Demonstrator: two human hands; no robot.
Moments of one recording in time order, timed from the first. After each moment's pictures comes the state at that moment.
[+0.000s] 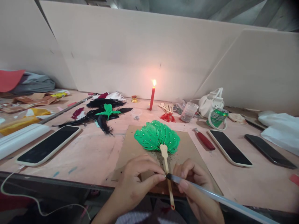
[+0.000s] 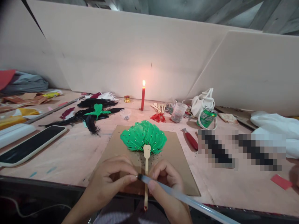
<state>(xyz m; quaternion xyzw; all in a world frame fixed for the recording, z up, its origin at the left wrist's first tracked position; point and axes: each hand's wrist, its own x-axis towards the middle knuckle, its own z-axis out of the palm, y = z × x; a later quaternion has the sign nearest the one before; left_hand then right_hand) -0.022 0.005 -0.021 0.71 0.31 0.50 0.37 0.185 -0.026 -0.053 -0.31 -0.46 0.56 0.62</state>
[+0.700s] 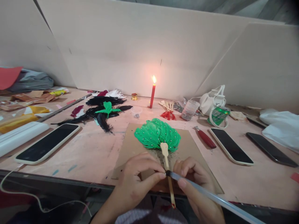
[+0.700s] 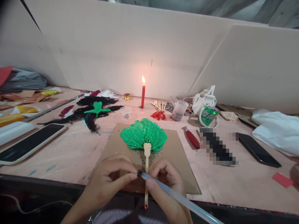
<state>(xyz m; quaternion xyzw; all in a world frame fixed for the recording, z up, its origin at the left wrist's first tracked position) -0.021 0.004 -0.022 0.72 0.32 0.50 0.35 0.188 -0.022 -0.068 -0.30 -0.53 0.49 0.62</state>
